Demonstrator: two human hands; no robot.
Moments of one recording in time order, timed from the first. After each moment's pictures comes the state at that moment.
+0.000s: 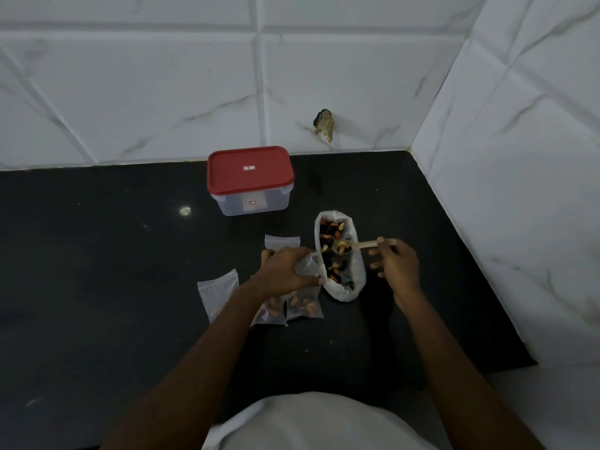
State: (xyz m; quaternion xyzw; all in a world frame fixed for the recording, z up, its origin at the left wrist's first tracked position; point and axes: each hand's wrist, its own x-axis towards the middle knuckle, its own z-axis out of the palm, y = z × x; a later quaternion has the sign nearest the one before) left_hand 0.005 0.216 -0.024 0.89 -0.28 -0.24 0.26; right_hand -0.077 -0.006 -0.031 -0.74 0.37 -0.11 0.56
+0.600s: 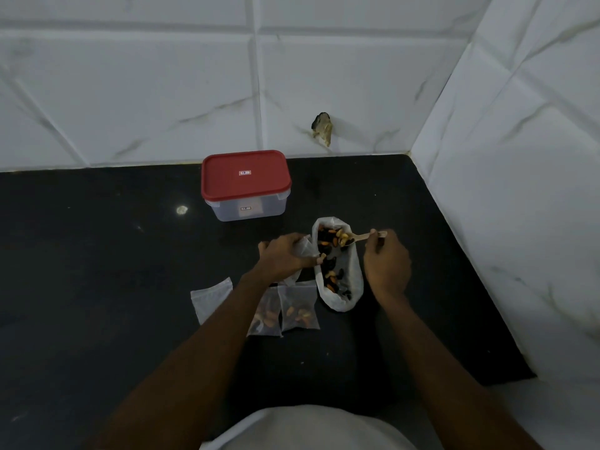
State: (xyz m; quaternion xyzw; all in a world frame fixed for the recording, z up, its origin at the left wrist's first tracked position) left_hand 0.047 0.192 -0.039 0.90 -0.19 -0.23 0.32; right_hand -0.043 0.005 -0.034 -0.86 0.37 -0.19 0.31
